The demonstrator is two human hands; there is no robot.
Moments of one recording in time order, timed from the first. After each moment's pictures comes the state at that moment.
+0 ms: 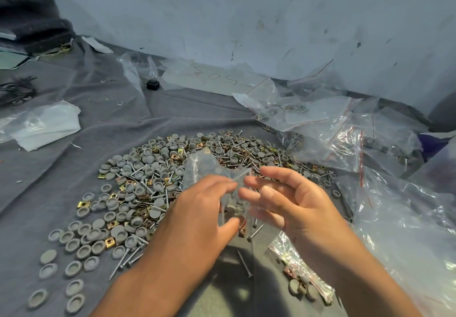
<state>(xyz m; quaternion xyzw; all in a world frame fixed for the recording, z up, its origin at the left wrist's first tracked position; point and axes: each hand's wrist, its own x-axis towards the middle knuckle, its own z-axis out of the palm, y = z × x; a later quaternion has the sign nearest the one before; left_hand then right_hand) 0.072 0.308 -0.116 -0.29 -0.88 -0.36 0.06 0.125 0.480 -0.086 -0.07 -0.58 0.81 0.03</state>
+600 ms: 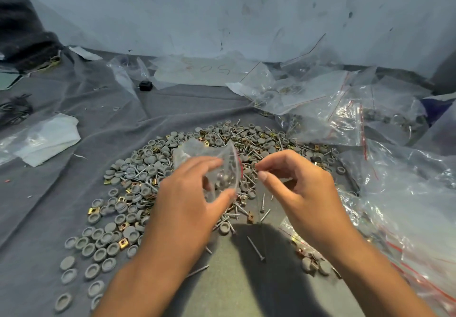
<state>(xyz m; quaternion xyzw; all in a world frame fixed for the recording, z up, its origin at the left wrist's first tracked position) 0.070 0.301 -0.098 -0.24 -0.89 -0.38 0.10 0.122 0.482 -0.106 -0.04 -0.85 0.47 0.22</state>
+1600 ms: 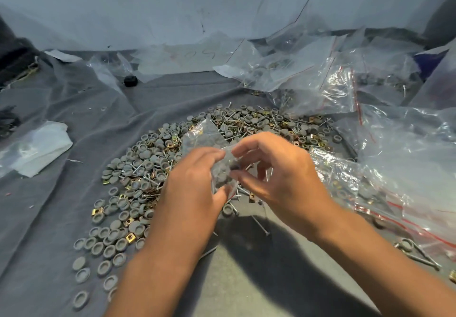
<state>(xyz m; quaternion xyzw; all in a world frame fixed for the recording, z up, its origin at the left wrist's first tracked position) 0.068 0.300 -0.104 -0.31 -0.91 -0.28 0.07 0.120 0.461 -0.114 0.08 -0.87 0.37 0.30</state>
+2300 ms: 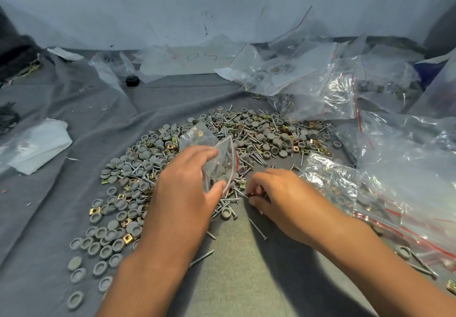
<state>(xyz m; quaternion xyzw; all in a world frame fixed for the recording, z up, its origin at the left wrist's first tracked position) 0.068 0.297 -0.099 -0.27 -0.91 -0.29 0.09 0.123 0.478 -0.135 -0.03 -0.98 0.18 0.03</state>
